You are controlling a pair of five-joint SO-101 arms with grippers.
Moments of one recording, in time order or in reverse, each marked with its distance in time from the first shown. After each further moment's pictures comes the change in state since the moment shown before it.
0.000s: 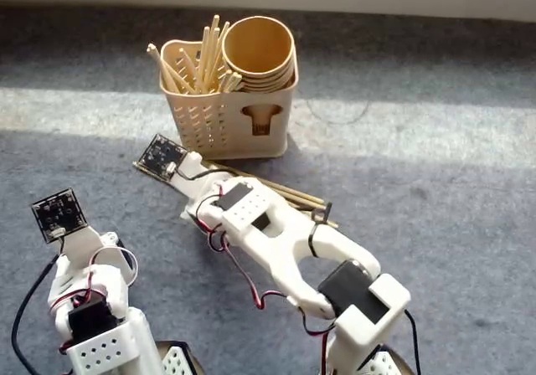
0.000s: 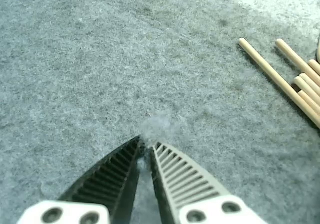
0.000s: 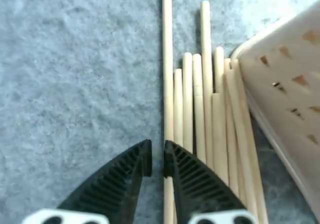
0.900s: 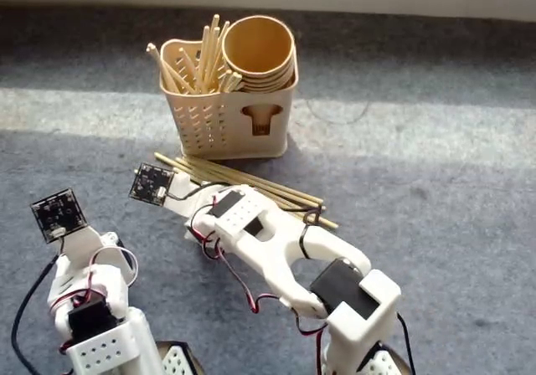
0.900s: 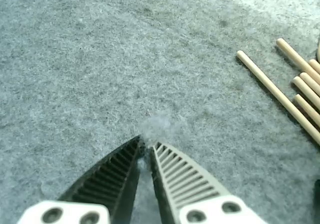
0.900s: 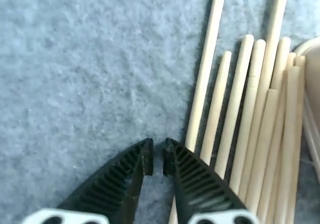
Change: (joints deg) left arm 0.0 0.0 0.0 0.0 0.0; right arm -2.7 5.5 -0.2 5.7 9.1
